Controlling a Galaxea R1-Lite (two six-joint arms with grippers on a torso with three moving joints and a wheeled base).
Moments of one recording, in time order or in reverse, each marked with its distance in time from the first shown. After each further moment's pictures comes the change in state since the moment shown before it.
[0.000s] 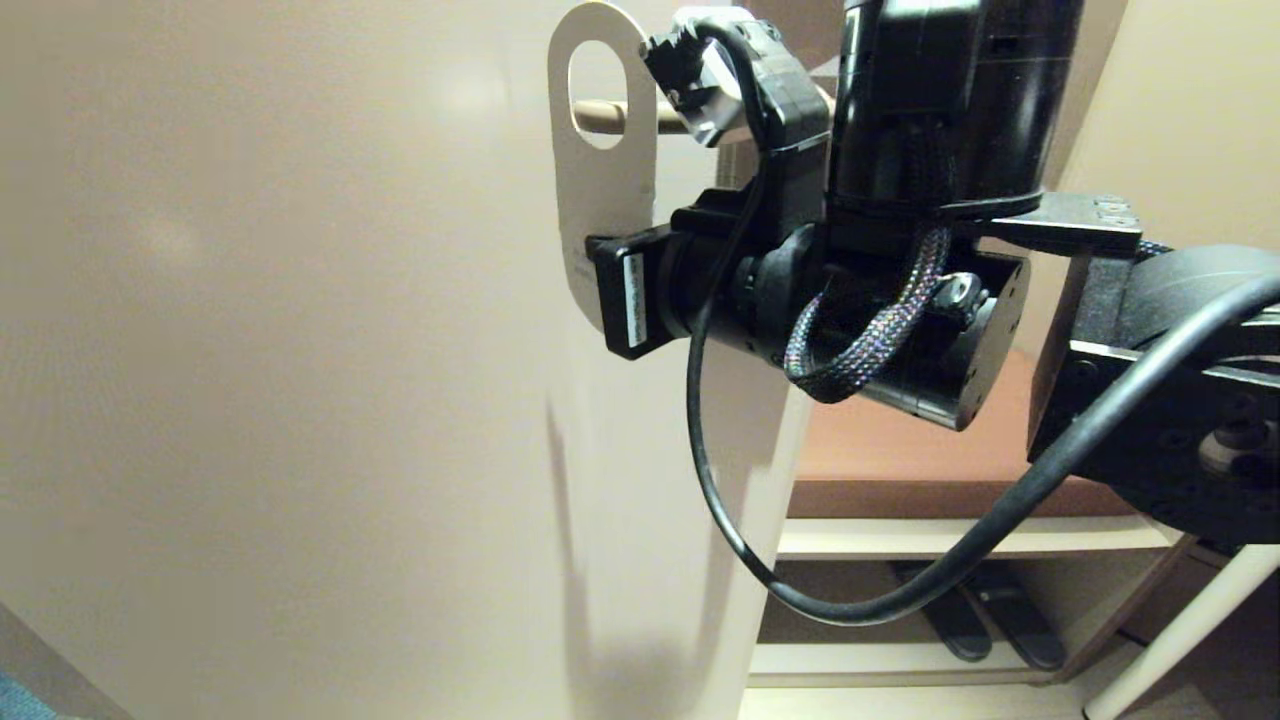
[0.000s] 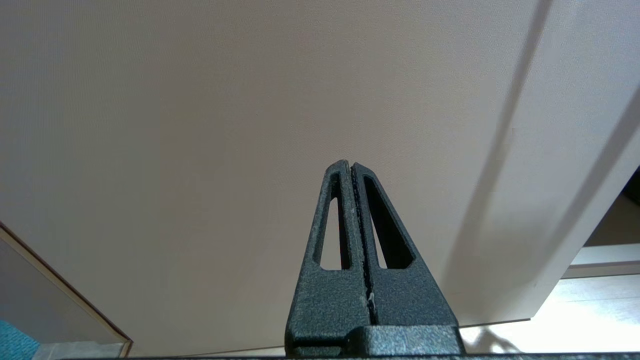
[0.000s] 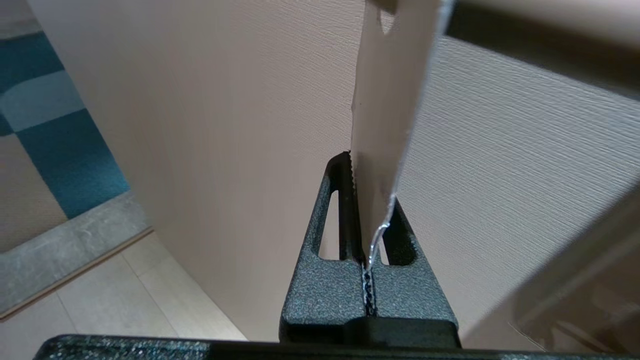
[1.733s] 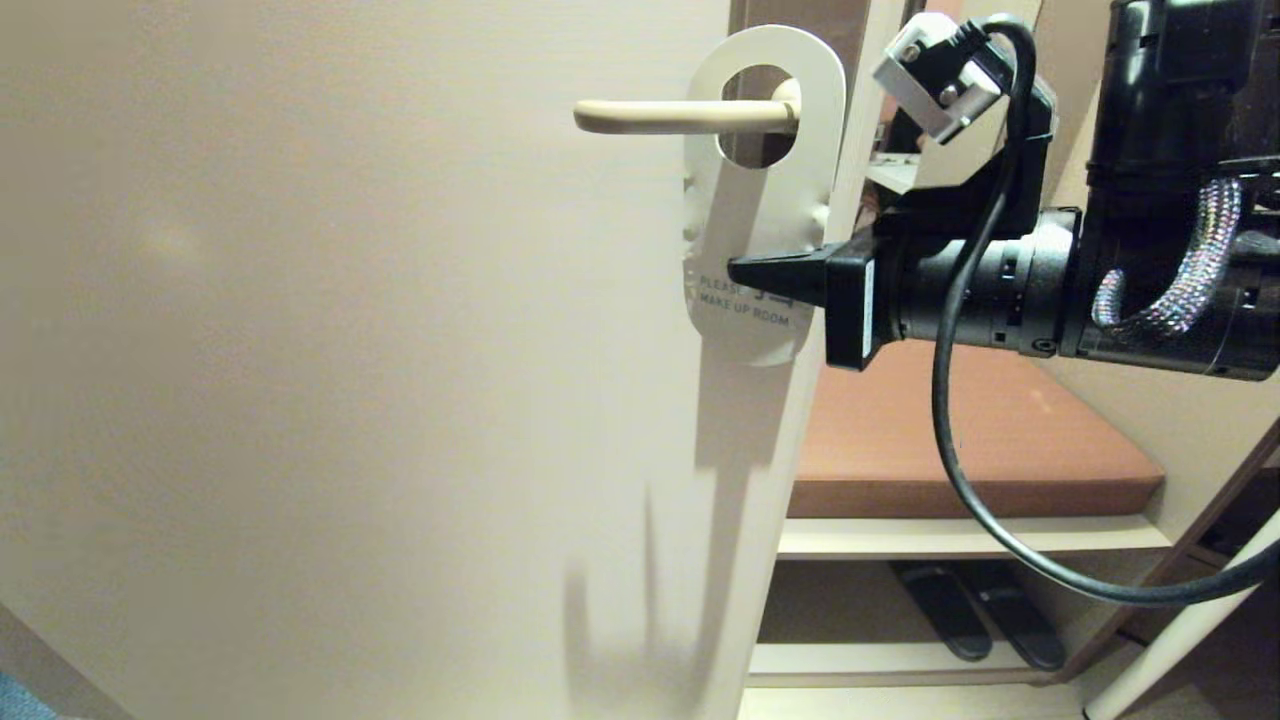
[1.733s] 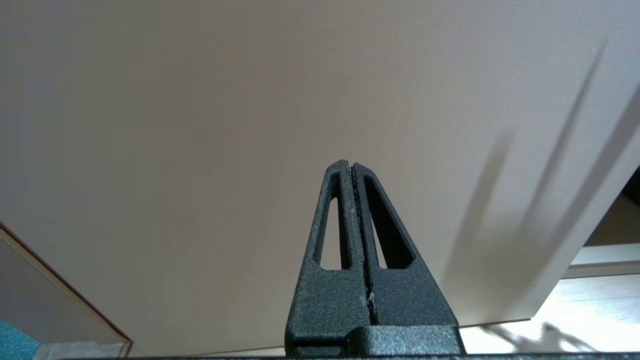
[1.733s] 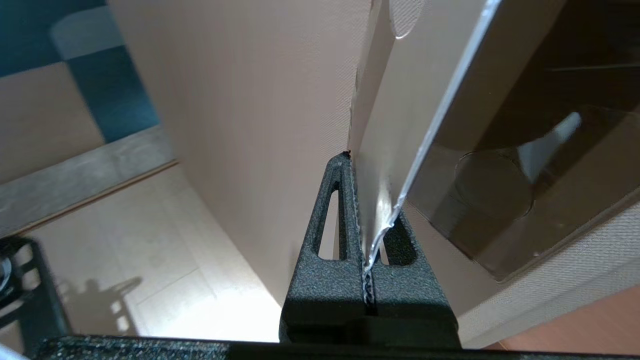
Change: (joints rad) left arm 0.000 0.000 0.000 0.000 -0.001 0.000; right arm -0.226 -0.218 0.171 0.167 0.346 -0.063
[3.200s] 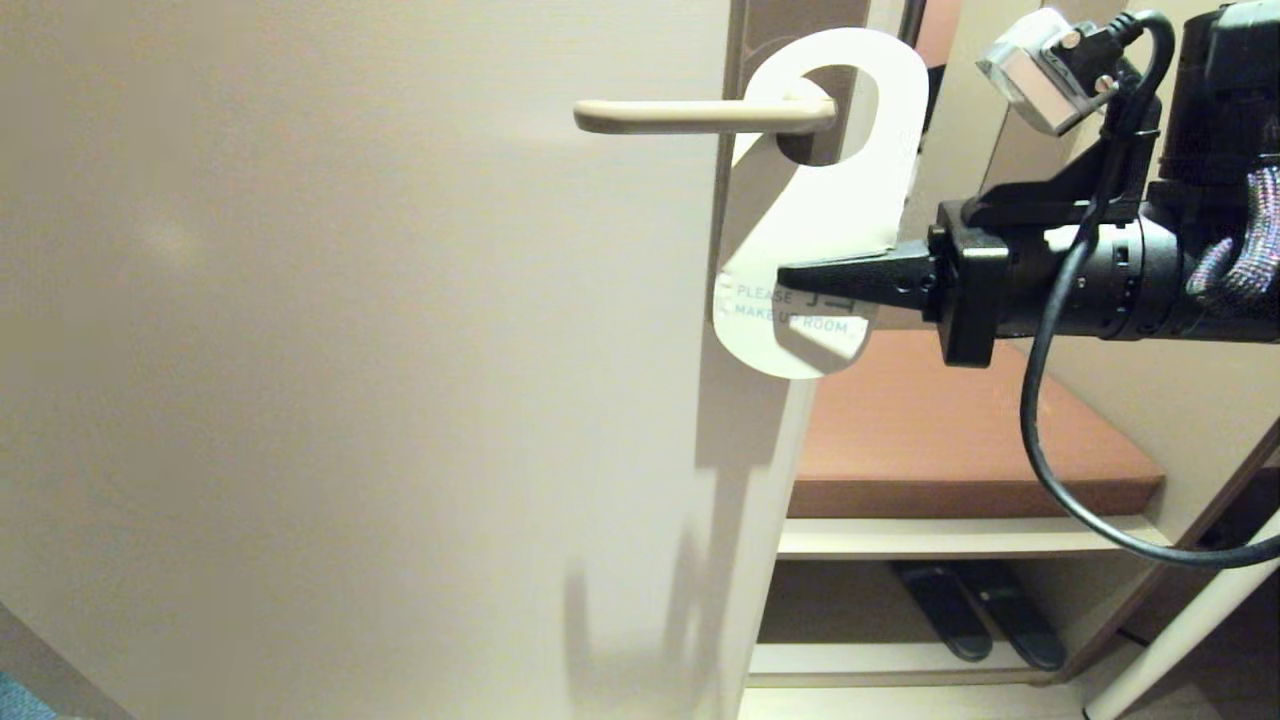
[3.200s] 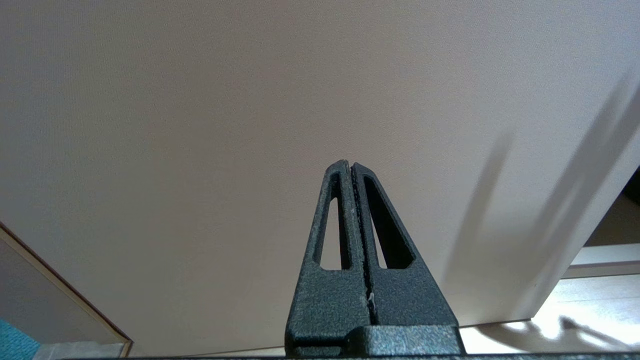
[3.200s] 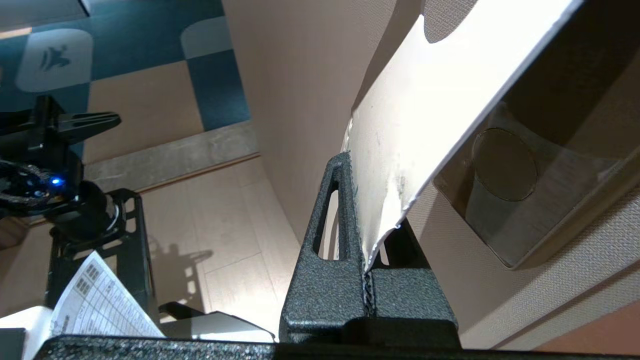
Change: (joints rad) left arm 0.000 0.000 0.000 0.000 0.000 0.000; right arm -0.199 -0.038 0.043 0.001 0.483 -0.011
